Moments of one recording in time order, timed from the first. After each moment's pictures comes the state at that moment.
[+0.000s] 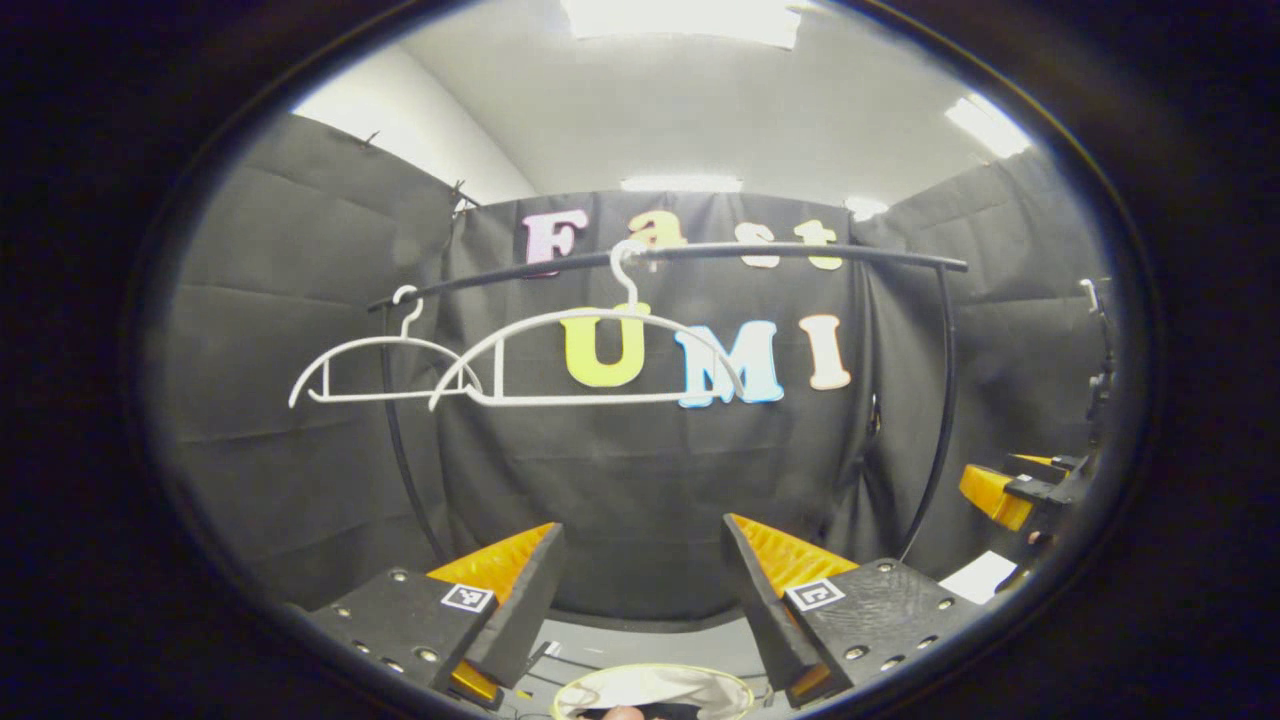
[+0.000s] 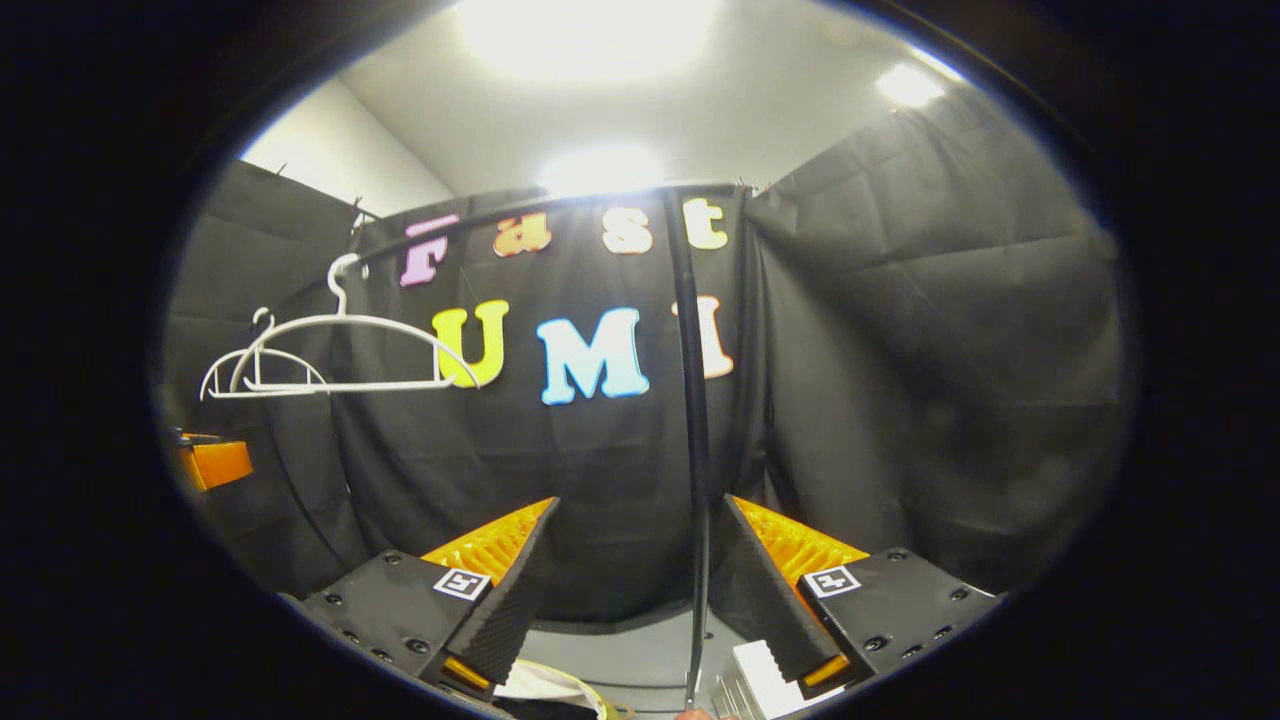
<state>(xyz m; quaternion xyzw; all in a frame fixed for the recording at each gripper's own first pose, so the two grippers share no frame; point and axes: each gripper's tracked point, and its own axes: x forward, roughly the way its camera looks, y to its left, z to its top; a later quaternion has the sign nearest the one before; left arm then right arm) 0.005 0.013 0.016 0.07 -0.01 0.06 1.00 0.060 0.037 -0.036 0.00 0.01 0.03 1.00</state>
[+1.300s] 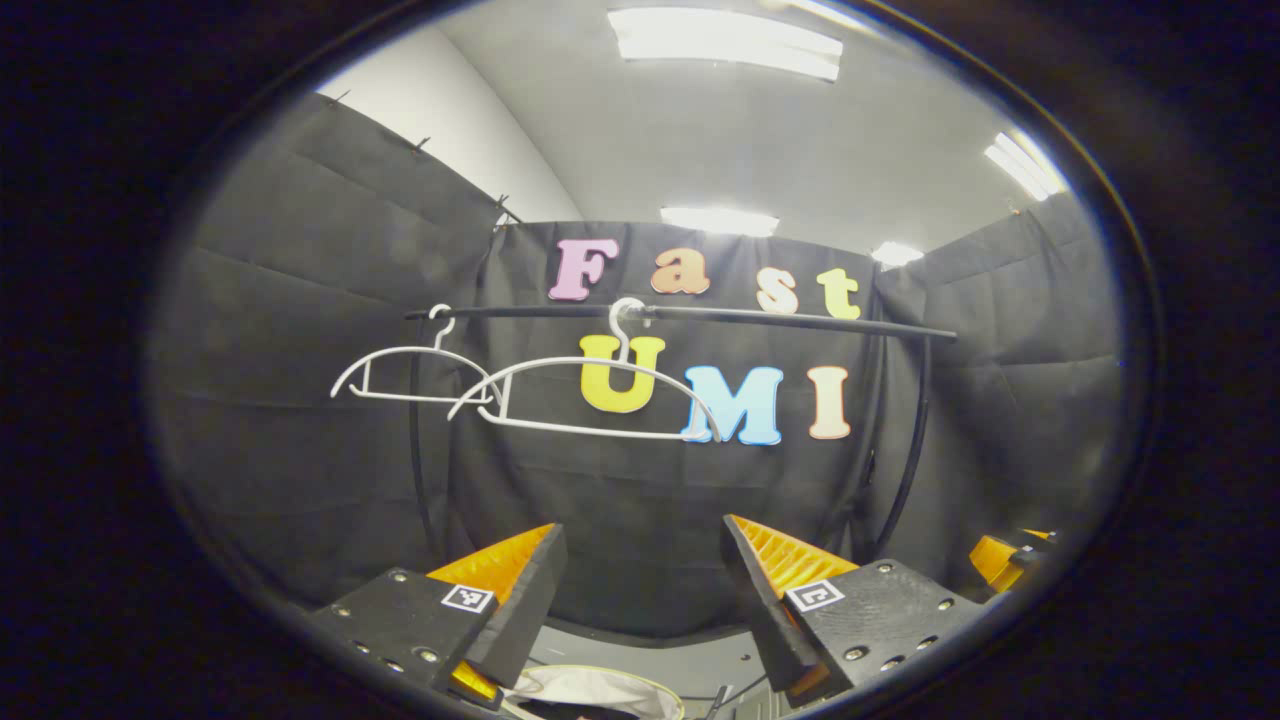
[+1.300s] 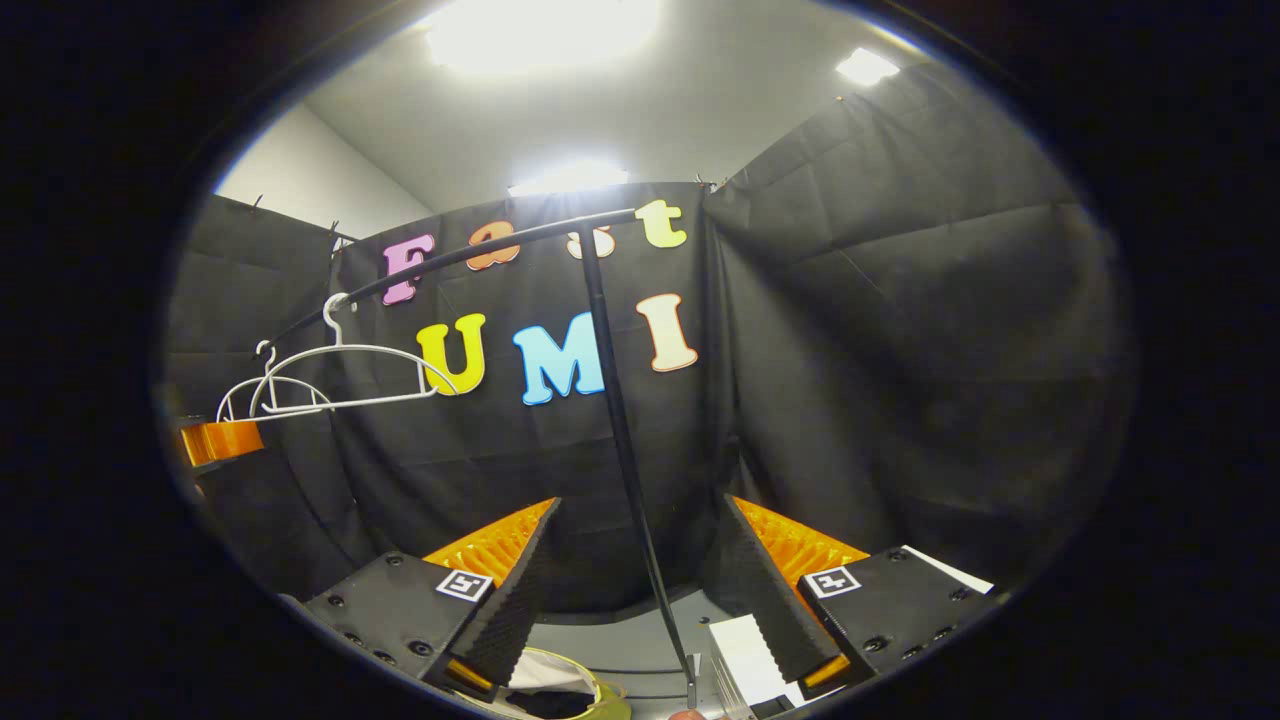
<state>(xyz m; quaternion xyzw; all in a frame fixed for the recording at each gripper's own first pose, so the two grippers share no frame) -0.040 -0.017 0.015 0.02 -0.04 0.09 0.99 -0.011 -0.030 -0.040 0.03 0.03 0.02 1.00</state>
